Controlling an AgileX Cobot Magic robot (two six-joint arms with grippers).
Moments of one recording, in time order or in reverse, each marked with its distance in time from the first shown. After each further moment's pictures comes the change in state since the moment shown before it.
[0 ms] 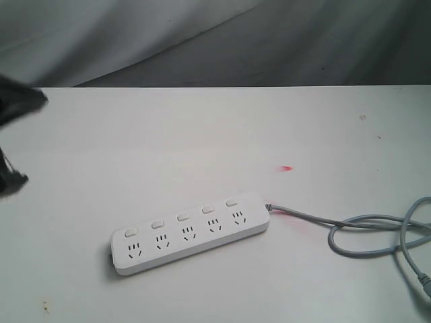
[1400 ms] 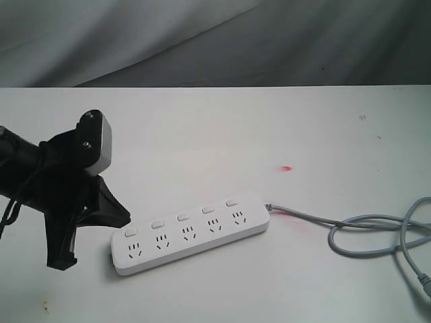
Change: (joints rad) left arm 0.147 0.524 0.000 -0.727 0.313 0.936; right arm 0.000 0.000 0.000 0.000 0.000 0.000
